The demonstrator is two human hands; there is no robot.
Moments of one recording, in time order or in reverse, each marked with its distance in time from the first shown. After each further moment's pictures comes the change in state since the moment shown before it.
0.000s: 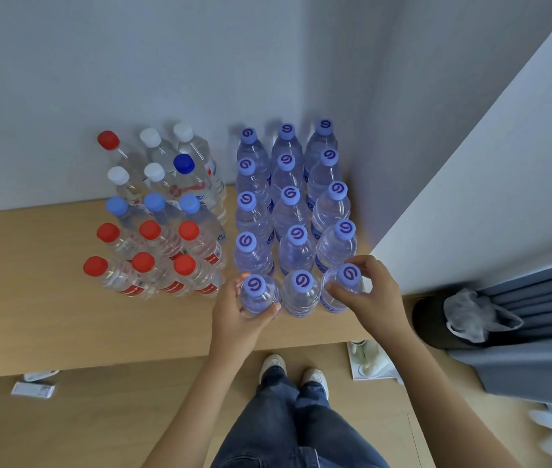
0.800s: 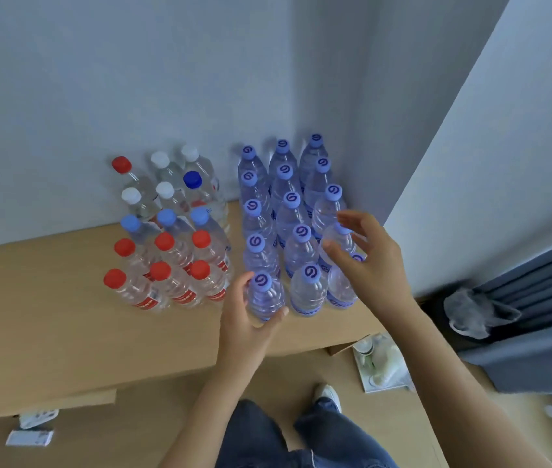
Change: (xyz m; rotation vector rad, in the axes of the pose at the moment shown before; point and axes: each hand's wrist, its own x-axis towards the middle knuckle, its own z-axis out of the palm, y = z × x) left_hand -0.022 0.014 -0.028 0.095 -0.093 0.257; right_hand -0.025 -0.097 -0.002 0.062 0.122 -0.231
